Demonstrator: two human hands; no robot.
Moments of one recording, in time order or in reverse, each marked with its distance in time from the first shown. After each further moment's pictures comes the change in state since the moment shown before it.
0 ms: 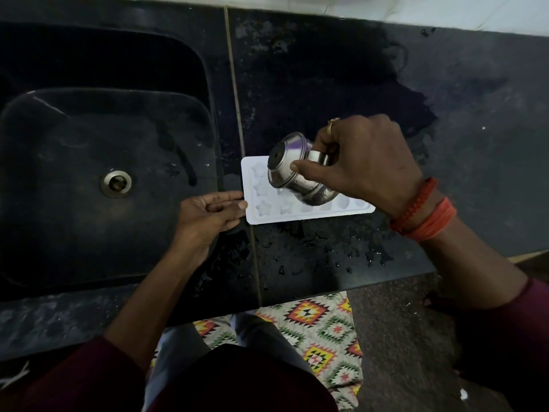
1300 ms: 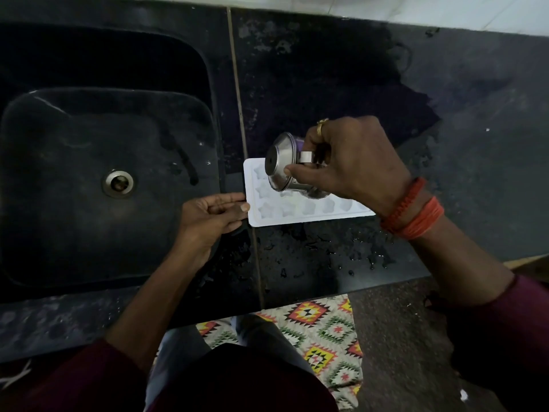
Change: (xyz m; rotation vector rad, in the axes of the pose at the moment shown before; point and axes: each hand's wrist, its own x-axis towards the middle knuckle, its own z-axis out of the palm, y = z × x) left_hand -0.004 0.004 0.000 -0.012 0.003 -0.013; right_hand 0.013 -0.002 0.011 0.151 -0.044 -0.074
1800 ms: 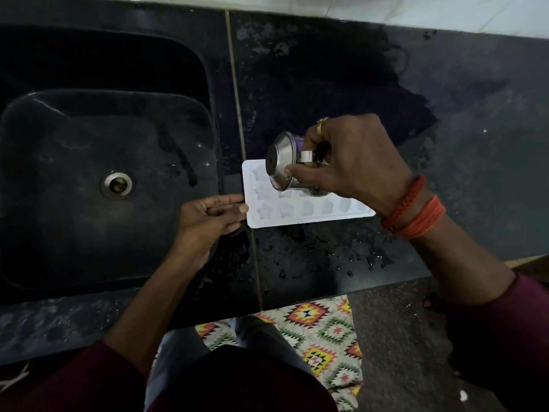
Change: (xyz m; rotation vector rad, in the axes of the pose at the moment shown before) left_hand -0.001 0.001 0.002 -0.012 0.006 -0.002; right_hand 0.001 0.000 -0.004 -0.013 0.012 0.003
